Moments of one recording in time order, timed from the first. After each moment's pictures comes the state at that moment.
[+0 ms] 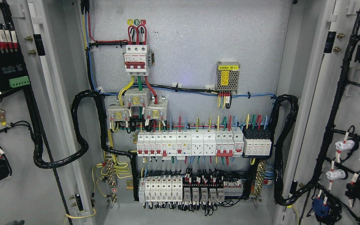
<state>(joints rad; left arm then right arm) 0.13 0.25 0.60 -1.69 0.47 0.02 -0.84 0.29 -0.14 -0.03 -1.71 -0.26 -0.32 0.29</state>
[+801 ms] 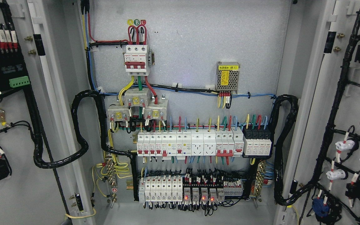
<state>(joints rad) 0.21 0.06 0.14 -1.84 0.15 -0.11 -0.19 0.29 -0.07 0.09 -1.73 -0.23 -0.33 0.26</state>
